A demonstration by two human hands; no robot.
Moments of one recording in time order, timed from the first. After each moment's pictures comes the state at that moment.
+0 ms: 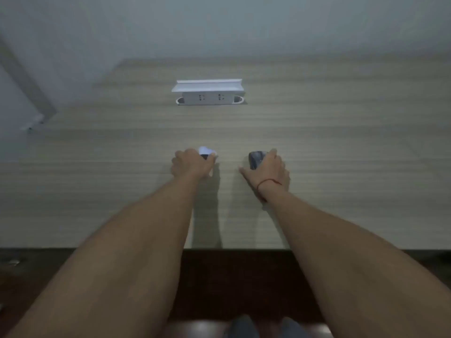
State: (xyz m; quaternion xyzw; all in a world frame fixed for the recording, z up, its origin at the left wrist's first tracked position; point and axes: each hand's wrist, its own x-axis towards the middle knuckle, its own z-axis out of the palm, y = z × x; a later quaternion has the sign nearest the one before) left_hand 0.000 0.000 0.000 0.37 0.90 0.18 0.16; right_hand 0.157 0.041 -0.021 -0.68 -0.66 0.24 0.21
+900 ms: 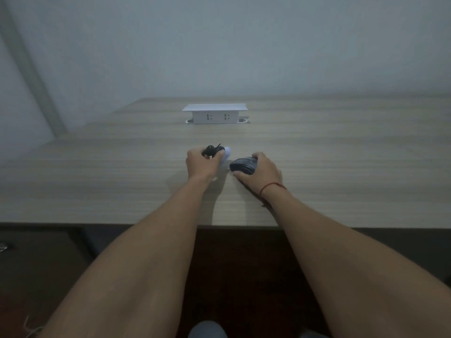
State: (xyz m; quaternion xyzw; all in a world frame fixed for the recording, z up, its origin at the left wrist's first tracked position) left_hand 0.020 -0.025 -0.046 0.37 0.71 0.59 0.12; right_hand 0.153 0.021 -0.071 -0.53 -0.75 0.21 0.32
